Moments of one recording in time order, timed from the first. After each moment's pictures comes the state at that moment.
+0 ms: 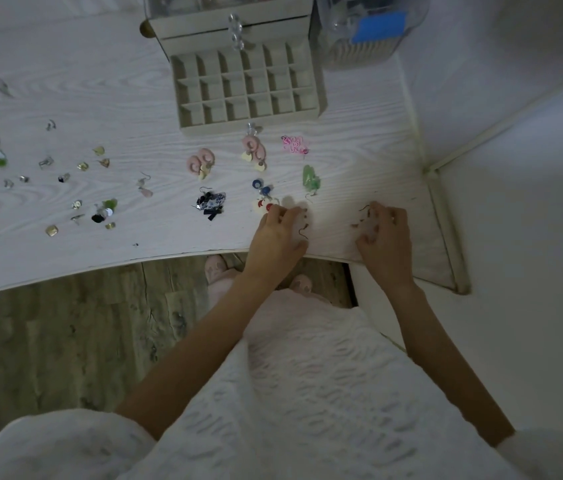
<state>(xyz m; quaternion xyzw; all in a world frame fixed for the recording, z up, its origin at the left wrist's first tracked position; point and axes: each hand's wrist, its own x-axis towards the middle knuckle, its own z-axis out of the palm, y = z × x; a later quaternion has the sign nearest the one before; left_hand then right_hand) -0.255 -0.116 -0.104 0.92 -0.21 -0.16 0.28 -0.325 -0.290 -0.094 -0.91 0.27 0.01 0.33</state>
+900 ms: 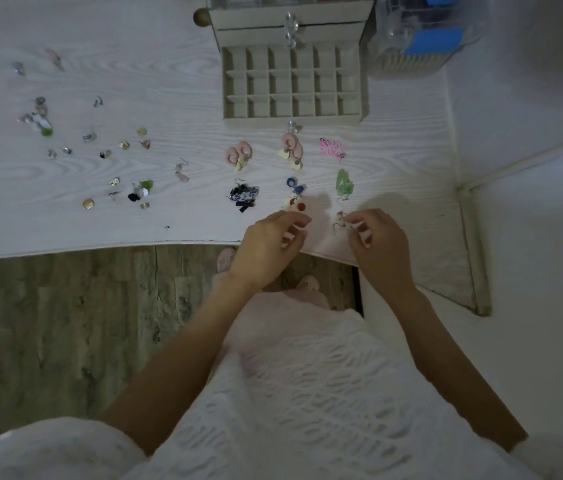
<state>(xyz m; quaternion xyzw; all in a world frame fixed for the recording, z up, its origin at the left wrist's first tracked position) -0.251 -0.062 -0.067 0.88 -0.21 -0.13 0.41 -0.302 -0.251 -0.068 -0.93 0.10 -0.02 0.35</state>
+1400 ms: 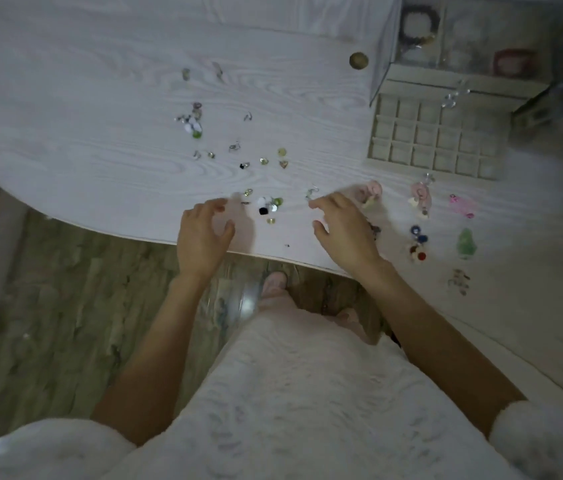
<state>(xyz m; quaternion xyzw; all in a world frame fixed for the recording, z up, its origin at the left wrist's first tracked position) -0.196 0.195 -0.081 0.95 0.09 -0.01 0.29 -0.175 -0.041 -0.066 -0.95 -0.10 0.08 0.28</state>
